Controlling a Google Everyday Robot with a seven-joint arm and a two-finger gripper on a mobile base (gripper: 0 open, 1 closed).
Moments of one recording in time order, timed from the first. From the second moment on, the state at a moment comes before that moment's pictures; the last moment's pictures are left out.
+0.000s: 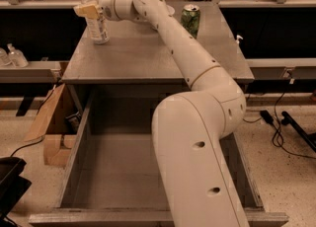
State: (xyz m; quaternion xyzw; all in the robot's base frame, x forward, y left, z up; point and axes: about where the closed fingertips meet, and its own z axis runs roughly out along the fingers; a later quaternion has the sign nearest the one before) arm 0.892 0.216 0.947 -0.42 0.62 0.28 0.59
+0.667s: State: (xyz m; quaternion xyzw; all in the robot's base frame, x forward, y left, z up) arm 0.891 0.224 0.944 -0.42 0.62 0.29 0.59
